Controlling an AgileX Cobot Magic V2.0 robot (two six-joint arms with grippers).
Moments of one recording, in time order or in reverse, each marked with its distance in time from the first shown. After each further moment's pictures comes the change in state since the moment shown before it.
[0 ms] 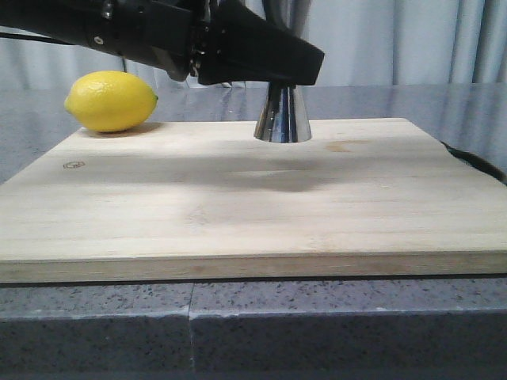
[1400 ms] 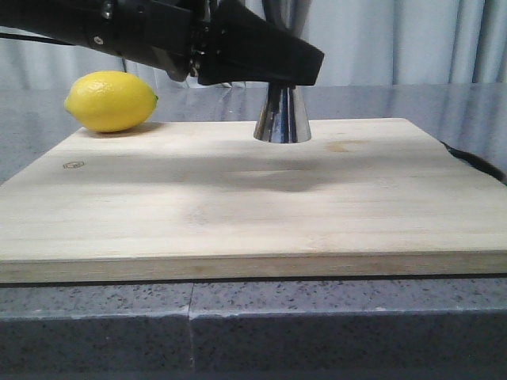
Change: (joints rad) left arm 0.000 0.000 0.000 0.002 0.000 -0.004; right arm 0.022 0.000 0.000 -0.039 0.004 -0.117
